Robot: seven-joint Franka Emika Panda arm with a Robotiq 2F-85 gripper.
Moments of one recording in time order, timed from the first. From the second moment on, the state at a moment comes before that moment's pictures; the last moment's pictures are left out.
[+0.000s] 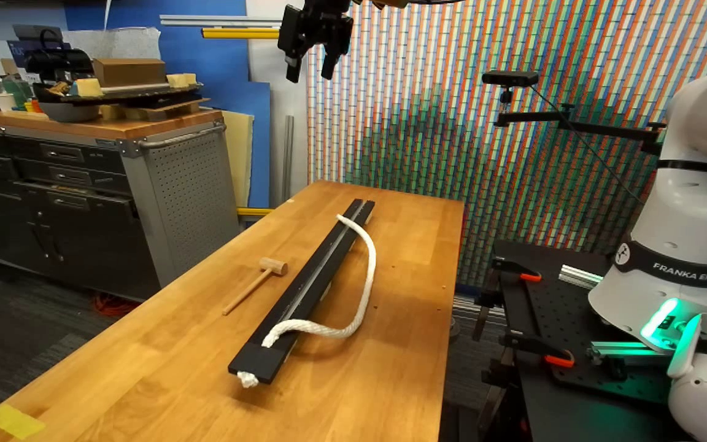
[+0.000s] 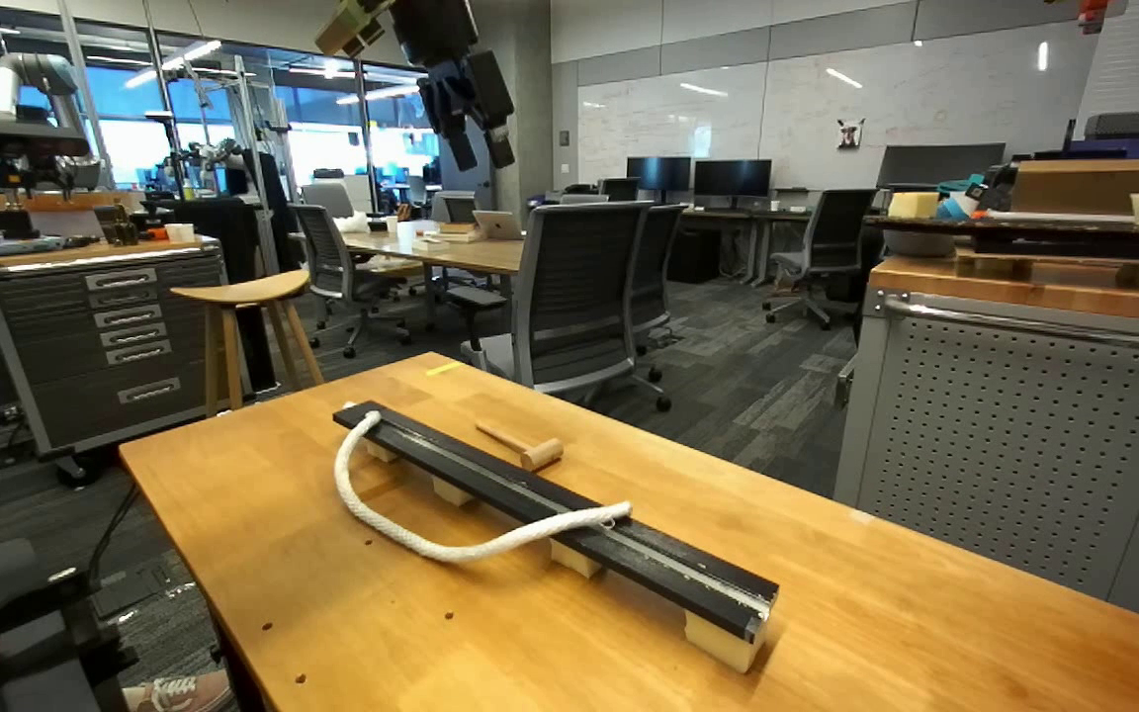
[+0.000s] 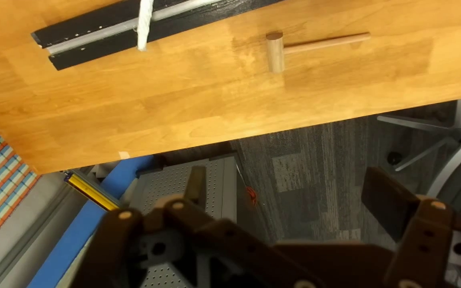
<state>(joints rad) -0.06 -0.05 0.11 -2.02 -0.18 2.28 0.40</state>
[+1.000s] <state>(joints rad) -0.04 0.20 0.01 -1.65 -0.18 1.83 0.37</state>
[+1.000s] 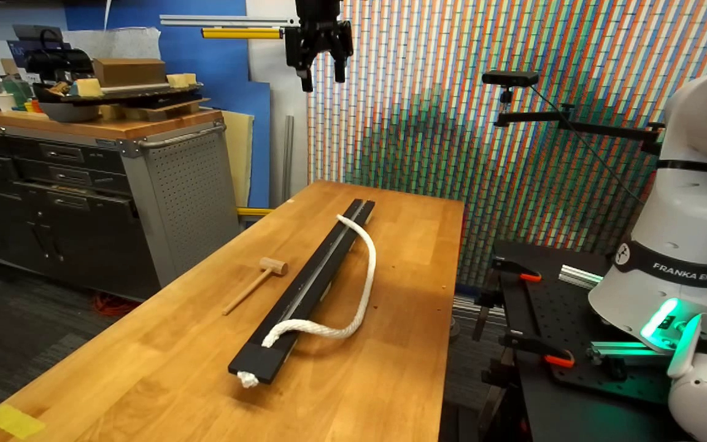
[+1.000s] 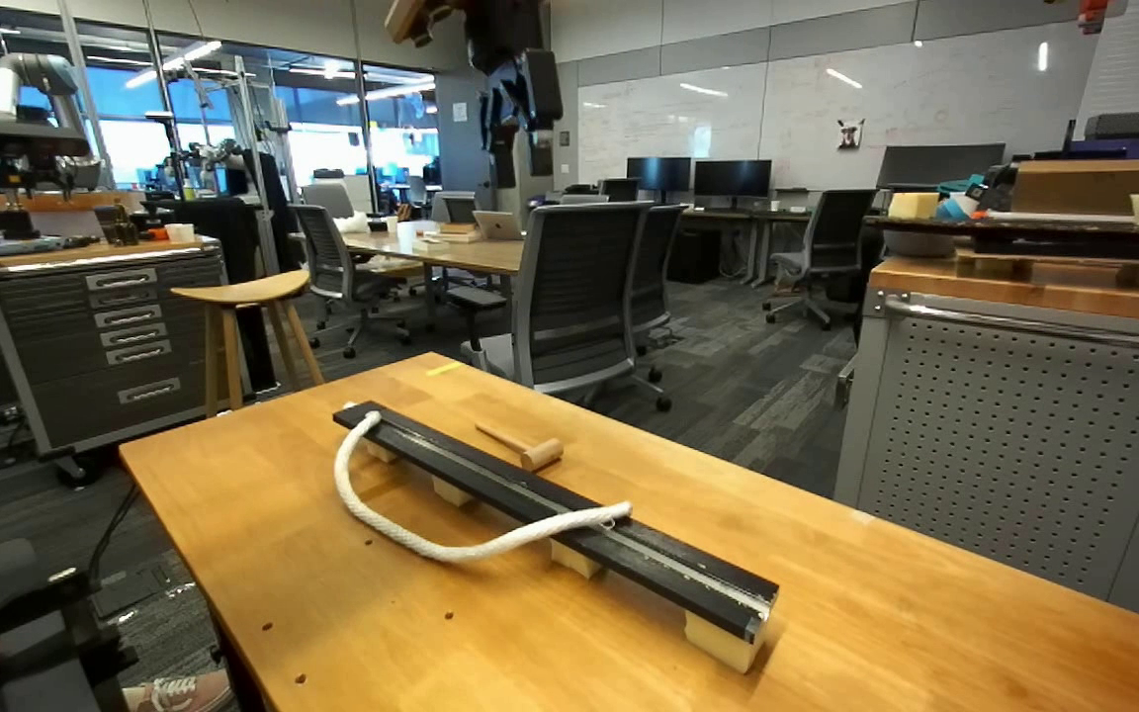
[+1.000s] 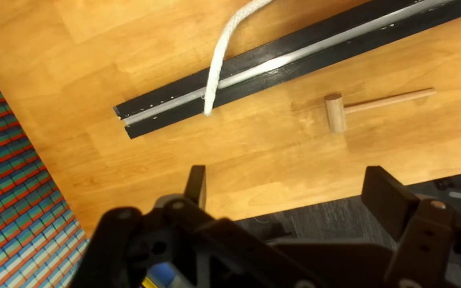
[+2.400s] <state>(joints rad) -0.14 0.49 -0.09 -1.60 -0.03 2.01 0.20</state>
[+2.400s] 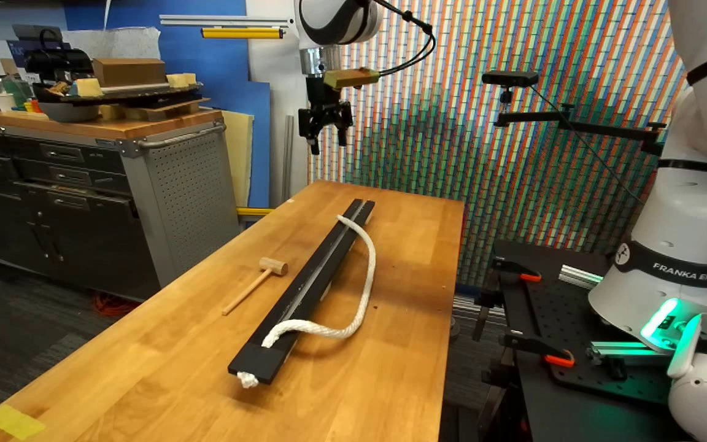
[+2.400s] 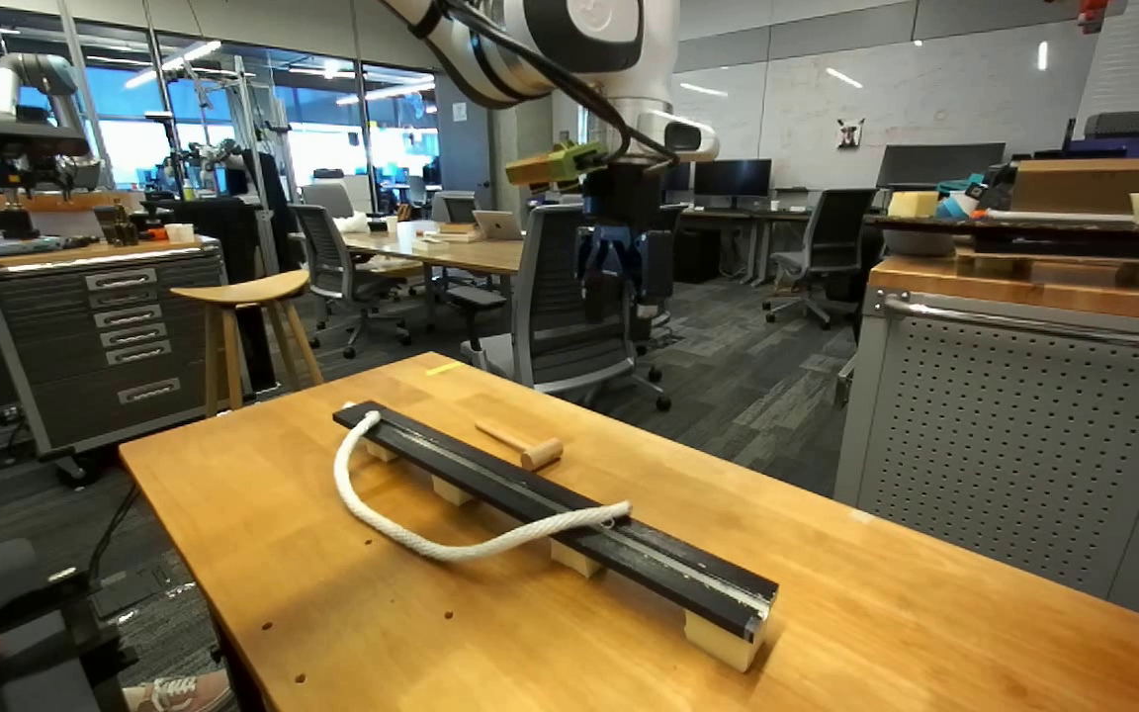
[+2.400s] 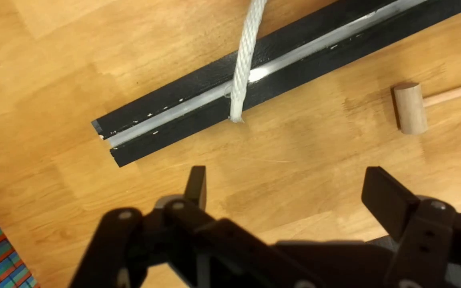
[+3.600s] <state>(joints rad) -0.17 0.57 -0.09 -1.64 0.03 2.11 0.19</state>
